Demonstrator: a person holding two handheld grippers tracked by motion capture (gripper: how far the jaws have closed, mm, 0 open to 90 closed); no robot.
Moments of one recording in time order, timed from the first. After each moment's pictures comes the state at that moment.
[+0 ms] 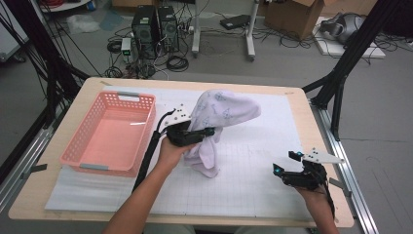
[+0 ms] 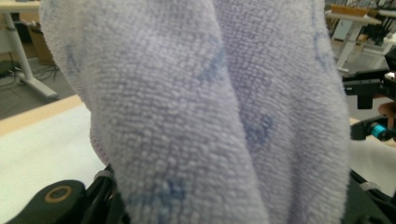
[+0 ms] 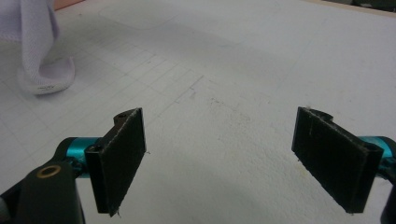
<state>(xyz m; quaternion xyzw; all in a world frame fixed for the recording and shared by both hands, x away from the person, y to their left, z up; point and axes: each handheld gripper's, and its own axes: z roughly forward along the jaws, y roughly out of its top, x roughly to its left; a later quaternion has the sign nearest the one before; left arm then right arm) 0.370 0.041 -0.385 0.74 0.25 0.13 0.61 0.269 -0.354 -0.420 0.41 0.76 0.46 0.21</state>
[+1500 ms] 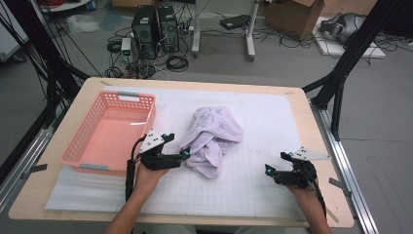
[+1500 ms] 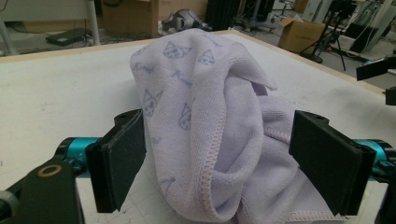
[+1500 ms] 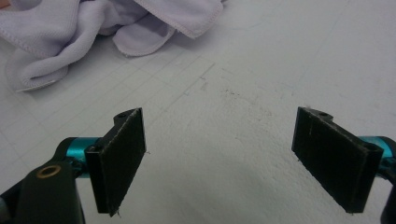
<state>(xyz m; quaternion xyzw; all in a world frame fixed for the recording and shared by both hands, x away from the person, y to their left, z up) 0.312 0.112 -0.426 0.71 0.35 0.19 0.58 0.280 -0.335 -0.432 0.41 0.78 0.44 0.19</state>
